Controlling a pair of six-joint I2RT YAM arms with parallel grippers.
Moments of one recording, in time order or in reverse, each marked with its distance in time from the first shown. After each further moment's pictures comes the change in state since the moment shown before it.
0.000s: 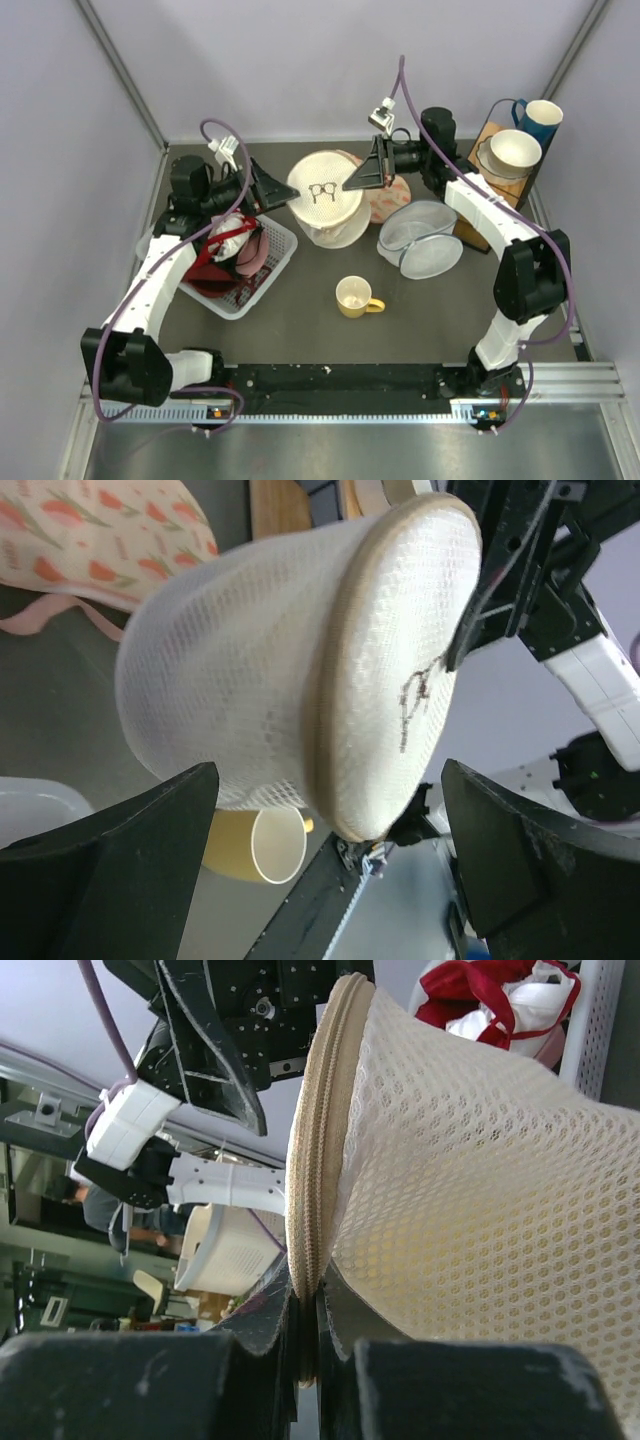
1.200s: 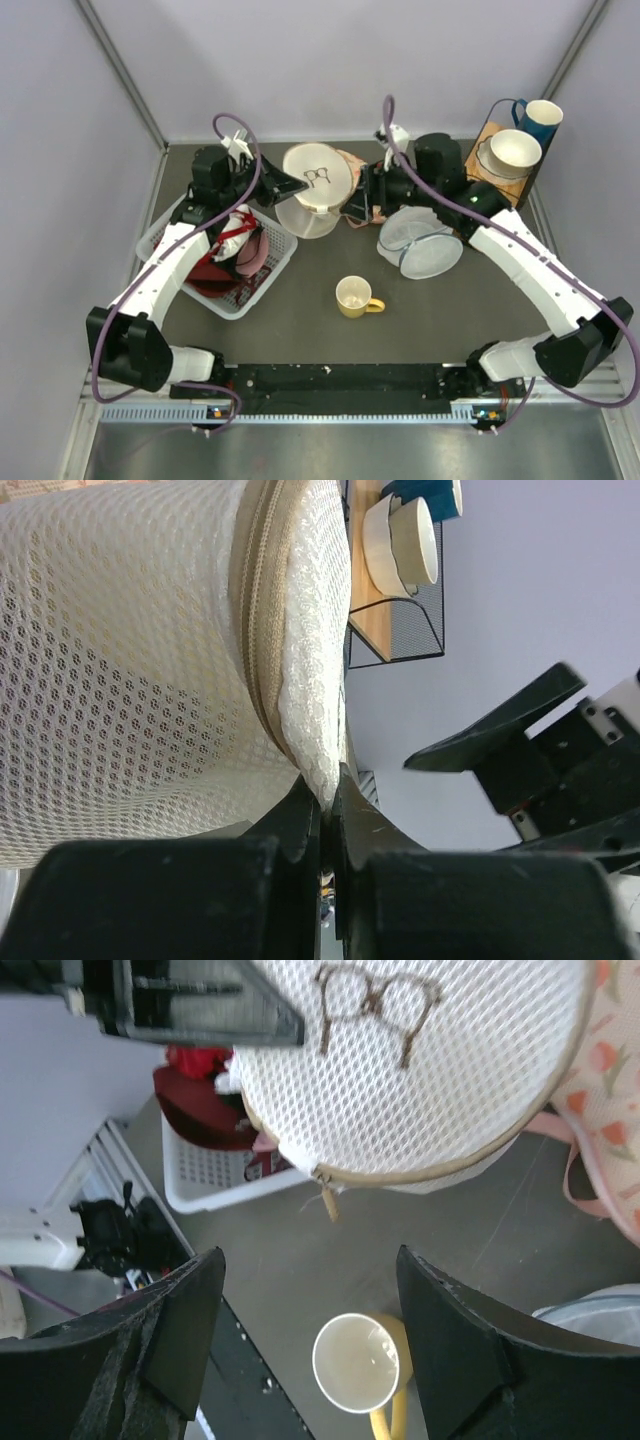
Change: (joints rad) left arm -0.128 0.098 0.072 0.032 -0.177 -0.202; right arm 0.225 -0.382 -0.017 -0.597 0.858 -0.504
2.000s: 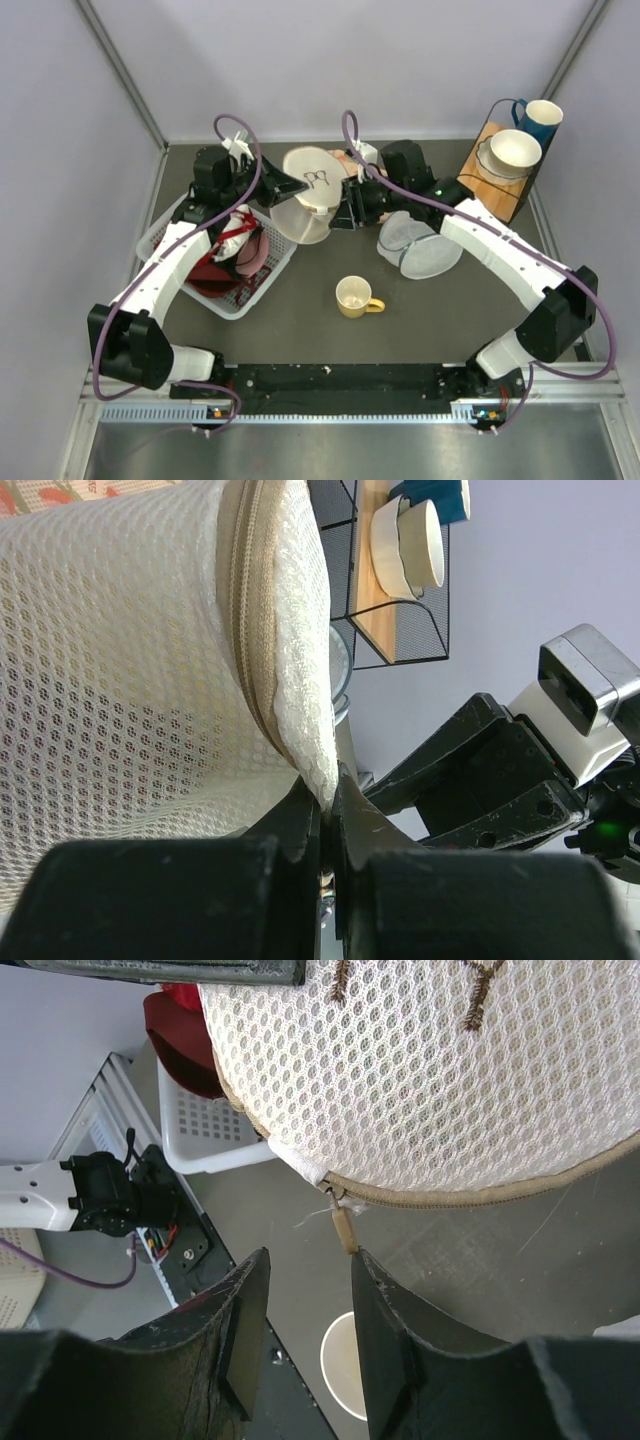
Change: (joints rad) left arm 0.000 0.016 0.003 -0.006 -0.009 -0.013; right arm 0.082 0.154 -0.011 -0.015 -0.082 -0.028
